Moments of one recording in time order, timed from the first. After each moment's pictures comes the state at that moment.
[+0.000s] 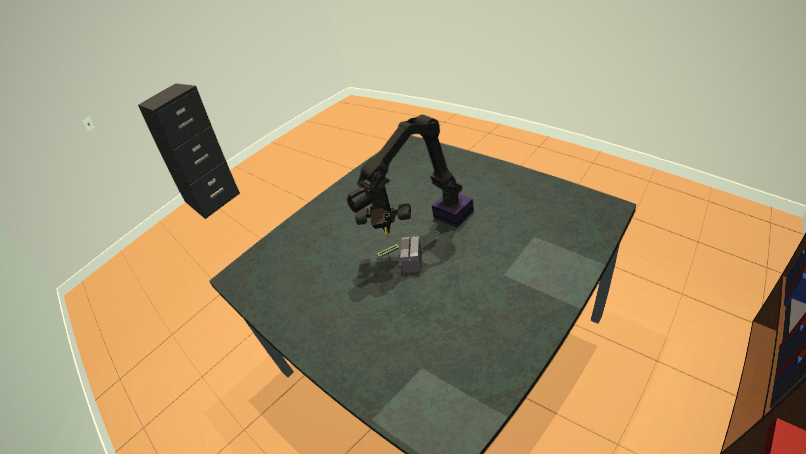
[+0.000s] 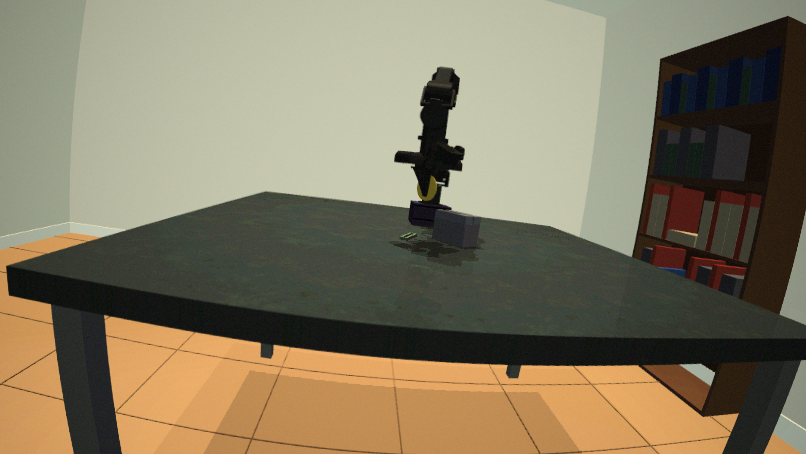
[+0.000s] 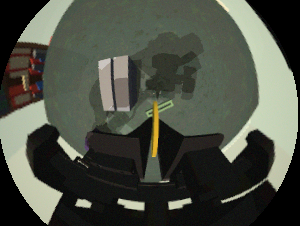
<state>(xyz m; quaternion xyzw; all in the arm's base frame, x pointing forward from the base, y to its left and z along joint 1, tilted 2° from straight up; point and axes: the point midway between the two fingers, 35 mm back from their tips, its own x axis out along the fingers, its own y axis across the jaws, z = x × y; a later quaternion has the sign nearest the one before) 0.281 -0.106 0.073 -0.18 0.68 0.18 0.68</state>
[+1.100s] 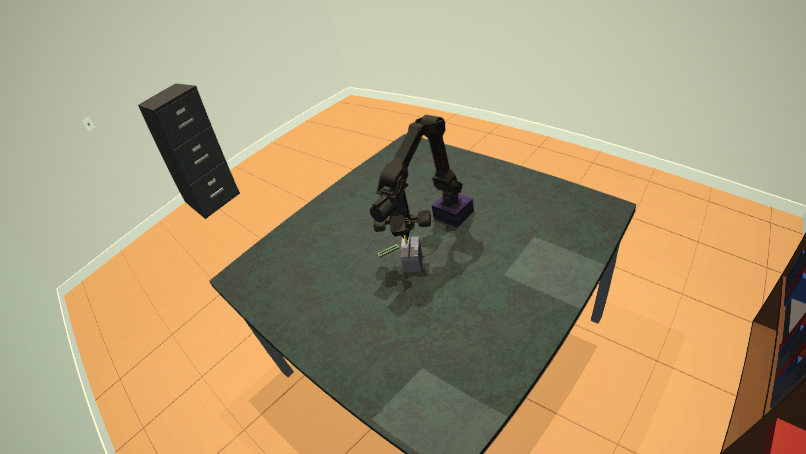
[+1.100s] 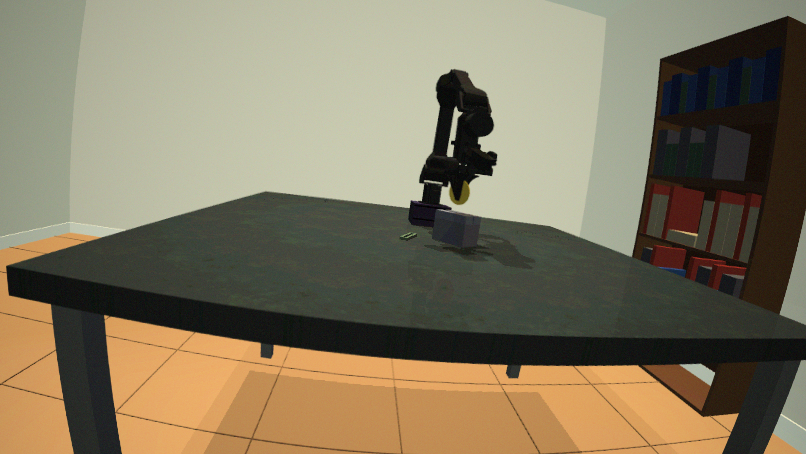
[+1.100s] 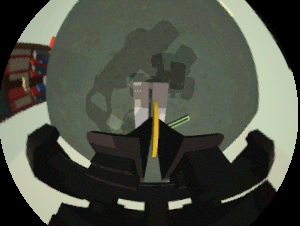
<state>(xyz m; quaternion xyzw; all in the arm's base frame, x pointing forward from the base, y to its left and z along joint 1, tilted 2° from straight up) 0.288 -0.022 0.073 -0.18 0.68 0.18 0.68</state>
